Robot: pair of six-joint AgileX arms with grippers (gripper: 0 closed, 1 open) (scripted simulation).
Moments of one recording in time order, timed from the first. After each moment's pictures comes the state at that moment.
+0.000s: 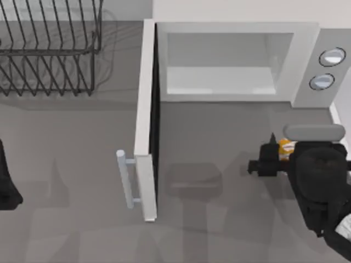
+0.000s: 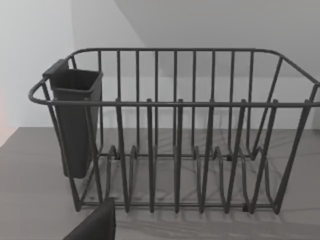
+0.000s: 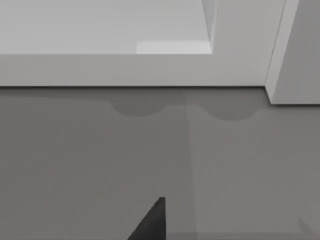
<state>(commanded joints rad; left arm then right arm) 0.00 0.00 0.00 0.00 0.00 0.00 0.57 1.96 0.39 1.16 0.55 0.24</state>
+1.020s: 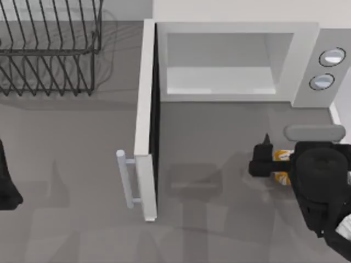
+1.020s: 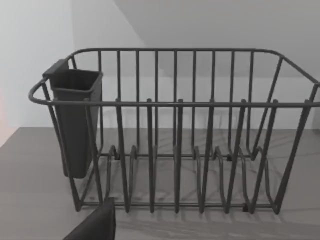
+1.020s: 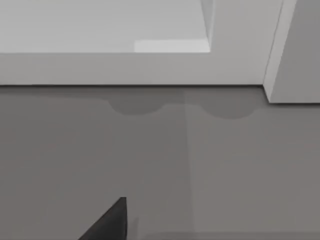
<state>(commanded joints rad) 0.00 0.00 0.00 0.00 0.00 0.00 0.57 1.96 0.39 1.16 0.55 0.24</state>
